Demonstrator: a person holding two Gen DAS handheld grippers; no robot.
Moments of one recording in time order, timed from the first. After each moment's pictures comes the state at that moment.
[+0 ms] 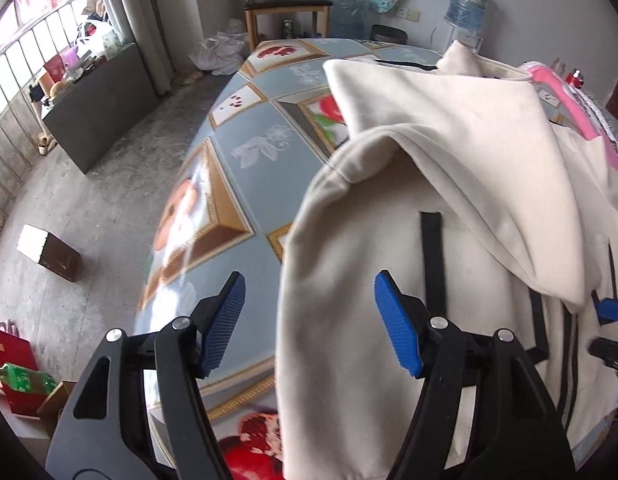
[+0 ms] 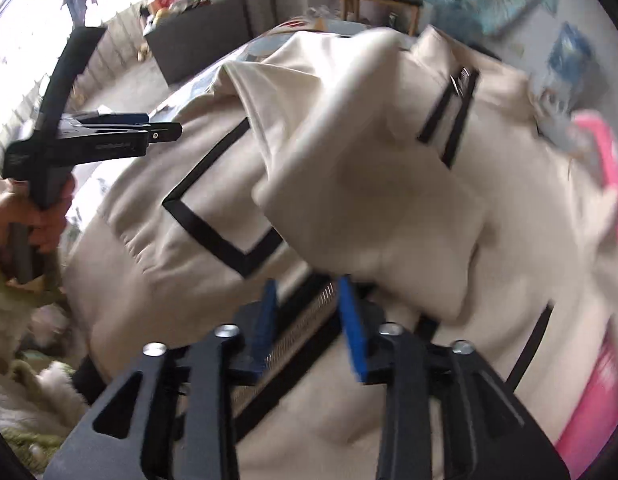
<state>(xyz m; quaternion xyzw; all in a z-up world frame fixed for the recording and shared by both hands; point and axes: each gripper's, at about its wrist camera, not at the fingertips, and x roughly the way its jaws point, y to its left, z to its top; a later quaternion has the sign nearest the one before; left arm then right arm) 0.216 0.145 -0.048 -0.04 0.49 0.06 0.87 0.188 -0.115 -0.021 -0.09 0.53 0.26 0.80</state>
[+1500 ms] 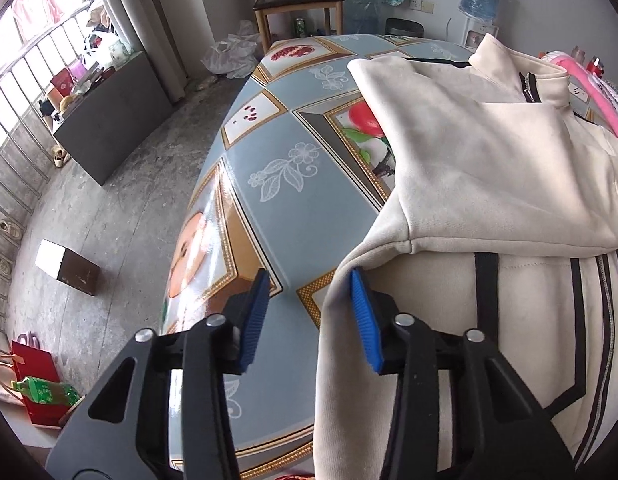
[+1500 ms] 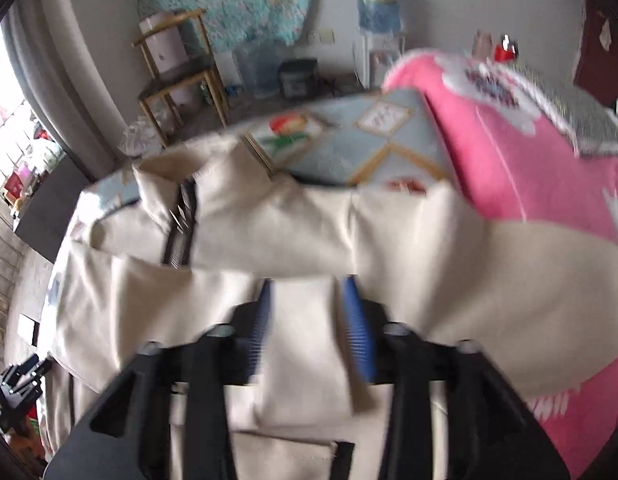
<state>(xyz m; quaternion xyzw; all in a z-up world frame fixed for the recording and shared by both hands) 0.254 0.157 -0.062 0.00 0.50 0.08 0.86 0.350 -0.248 0.024 0.04 0.44 0.02 0.90</state>
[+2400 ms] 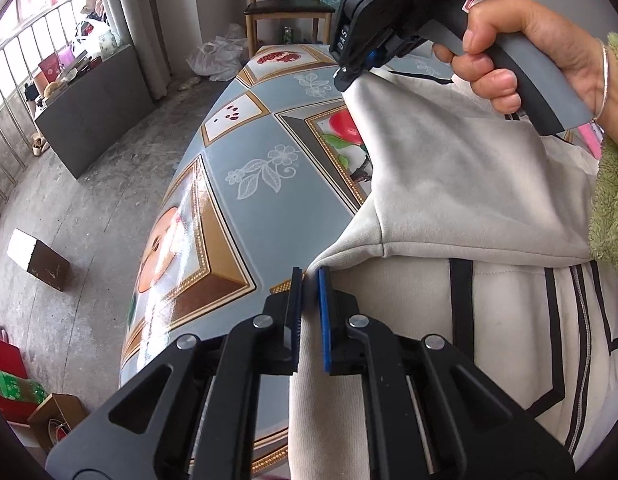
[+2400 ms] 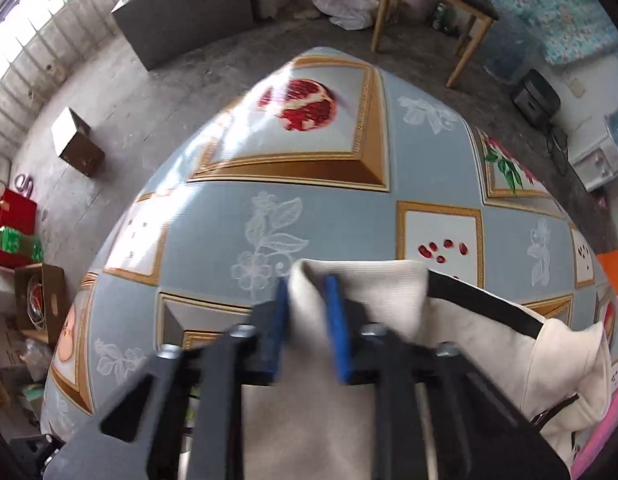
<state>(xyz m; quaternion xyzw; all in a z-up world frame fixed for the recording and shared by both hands) 0.247 0.161 -0.065 -0.06 0.47 0.05 0.88 0.480 0.163 -0.060 -0.23 0.56 0.27 0.75</state>
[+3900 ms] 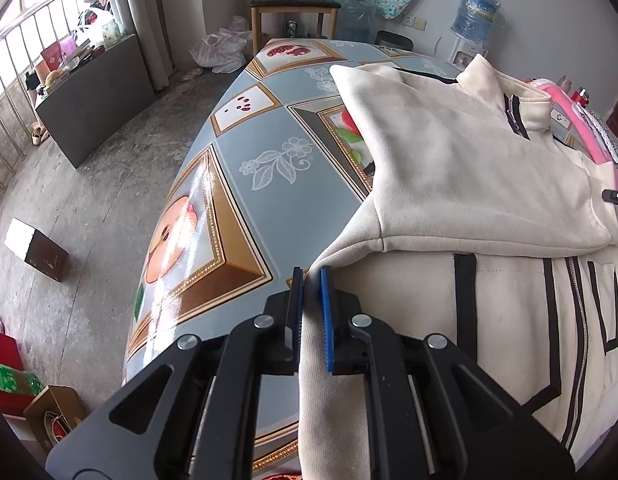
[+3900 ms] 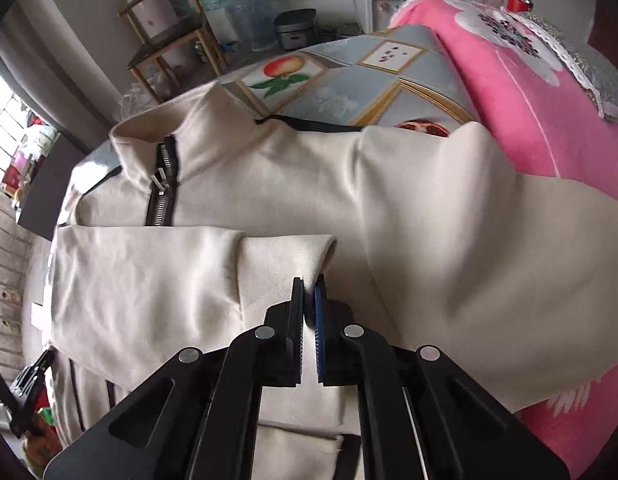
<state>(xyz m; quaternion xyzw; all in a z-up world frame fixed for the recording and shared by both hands) 0.246 0.173 -0.067 -0.07 0.49 0.05 0.87 0.365 -0.273 -0.041 0.06 0.55 0.00 0.83</state>
